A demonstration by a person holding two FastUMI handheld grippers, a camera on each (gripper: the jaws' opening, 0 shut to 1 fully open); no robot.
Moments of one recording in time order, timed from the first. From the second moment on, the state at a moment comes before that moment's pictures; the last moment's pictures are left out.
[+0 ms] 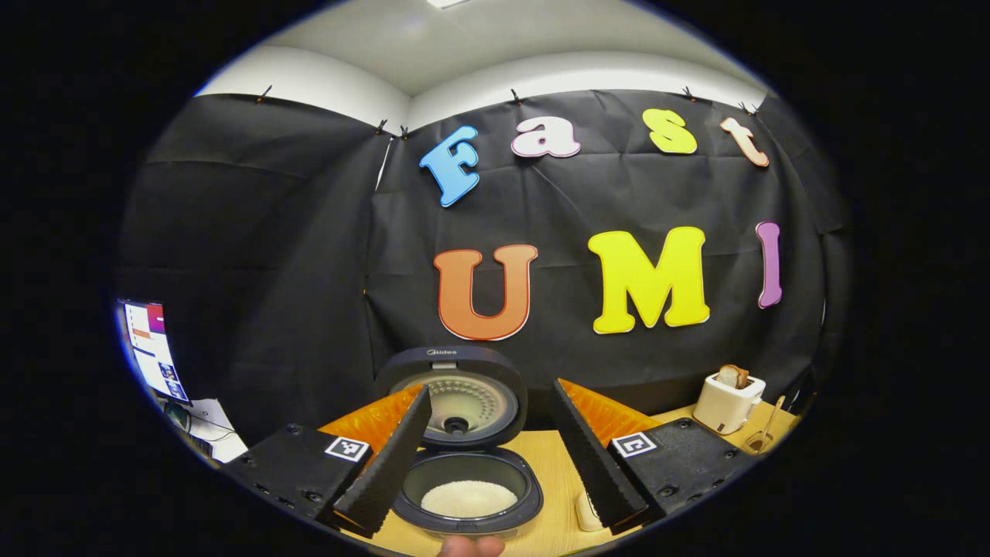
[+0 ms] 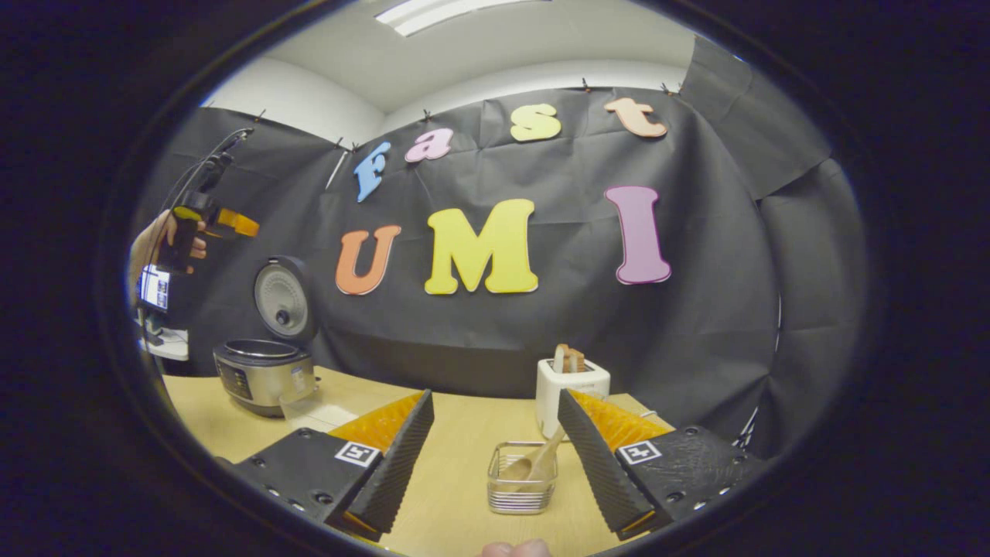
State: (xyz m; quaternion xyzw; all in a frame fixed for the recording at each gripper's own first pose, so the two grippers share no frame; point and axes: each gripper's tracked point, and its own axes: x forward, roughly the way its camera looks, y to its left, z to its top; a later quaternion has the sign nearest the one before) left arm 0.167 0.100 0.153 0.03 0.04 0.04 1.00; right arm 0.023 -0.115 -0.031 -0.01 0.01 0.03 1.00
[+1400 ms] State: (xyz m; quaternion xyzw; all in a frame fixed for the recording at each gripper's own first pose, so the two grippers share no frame) left arm 0.300 0.173 0.113 0.02 0.18 0.09 0.98; right arm 0.012 -0.059 -0.094 0.01 0.07 0.10 0.99
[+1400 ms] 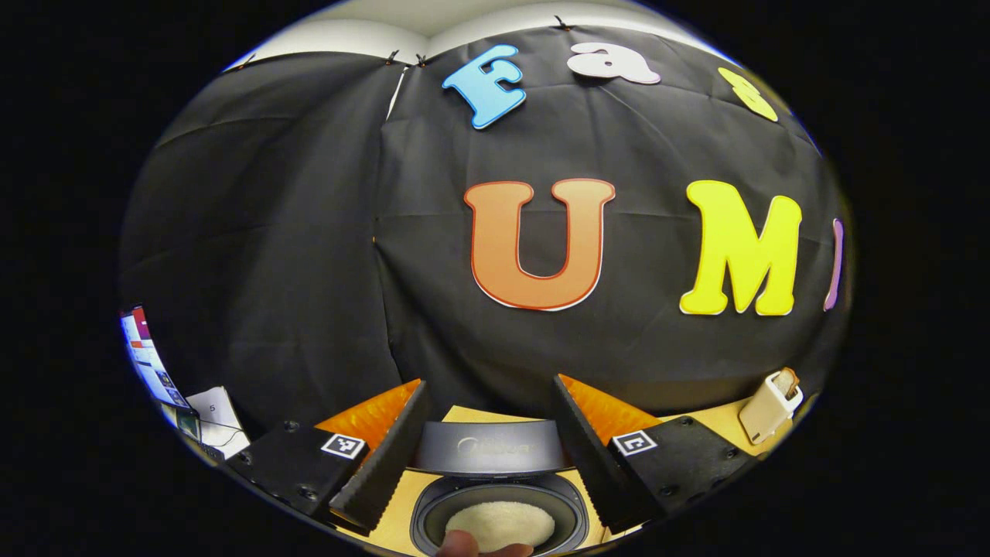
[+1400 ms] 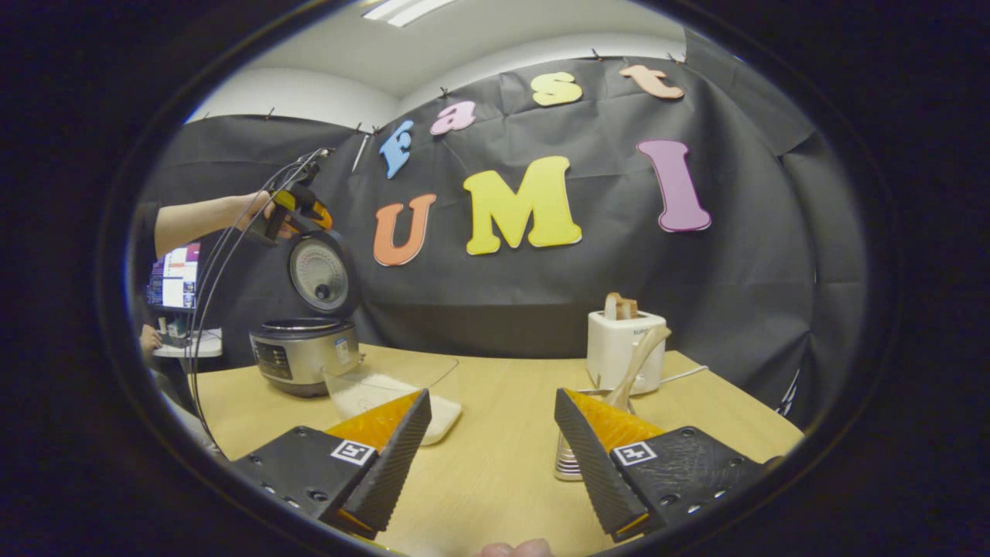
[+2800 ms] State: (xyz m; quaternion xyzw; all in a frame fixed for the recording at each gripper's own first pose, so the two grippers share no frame) left arm 0.142 0.129 -0.071 0.01 0.19 0.01 0.98; right arm -0.021 -0.025 -0.076 0.00 0.07 0.11 0.99
